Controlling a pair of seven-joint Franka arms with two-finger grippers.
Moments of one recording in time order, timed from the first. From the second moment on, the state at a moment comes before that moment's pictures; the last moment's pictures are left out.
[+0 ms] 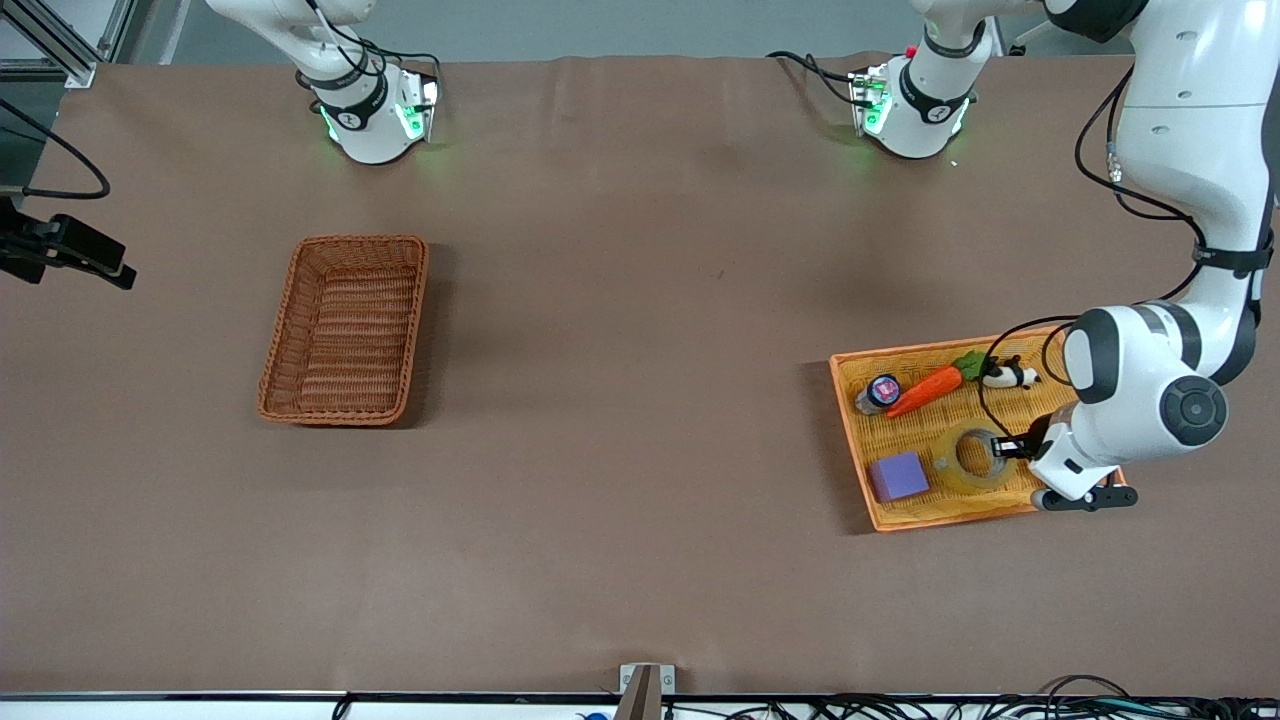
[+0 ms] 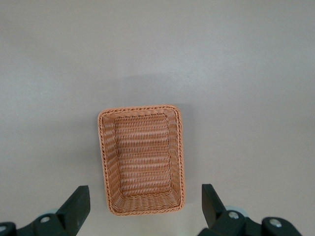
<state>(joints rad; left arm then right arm) 0.08 0.61 -0.05 -1.67 0.03 2.24 -0.03 -0.06 0.07 0.03 -1.42 -0.01 1.48 0.05</state>
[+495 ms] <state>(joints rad) 0.08 0.41 -0.08 -1.66 0.03 2.09 -0.03 -0.06 0.07 0.03 -1.42 -0.01 1.48 0.05</state>
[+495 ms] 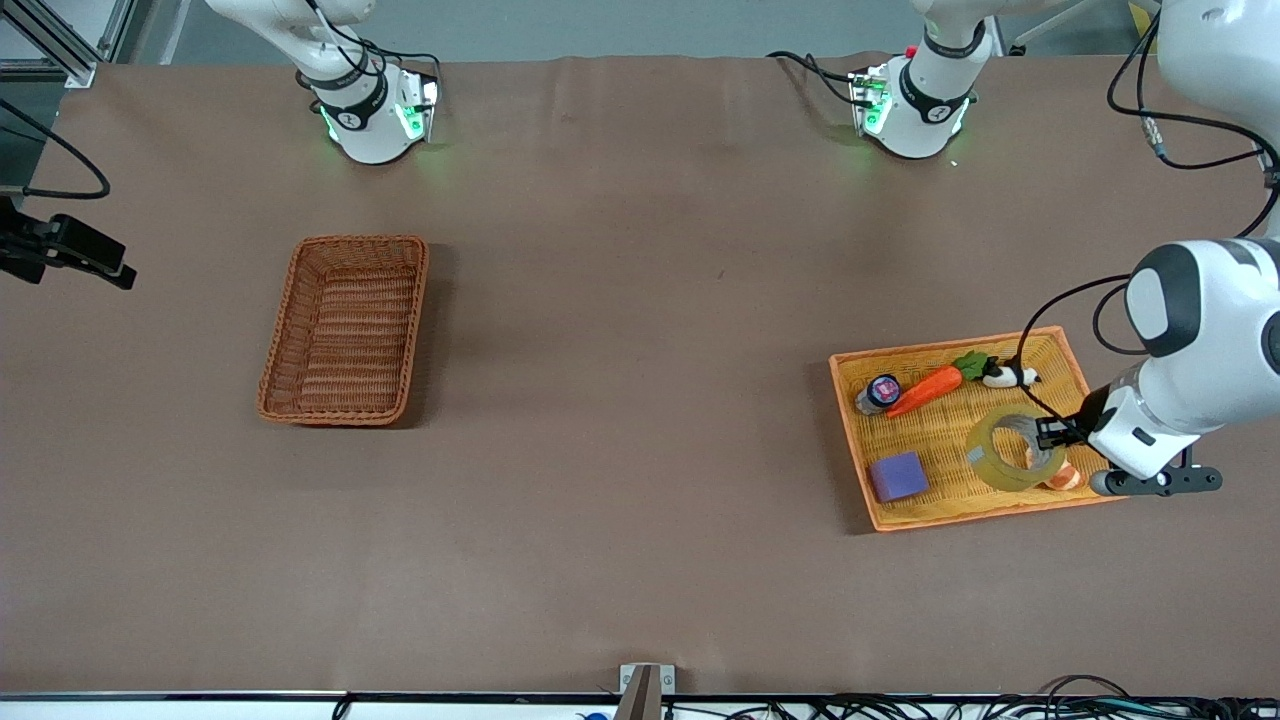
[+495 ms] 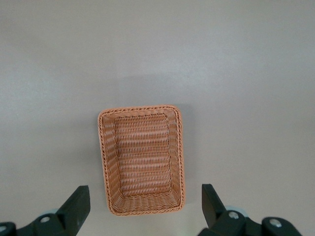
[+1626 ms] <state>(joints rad) -0.45 0.77 -0.25 -1.36 0.03 2.12 -0.46 -0.06 0.07 0.03 -1.42 -0.01 1.48 0.05</state>
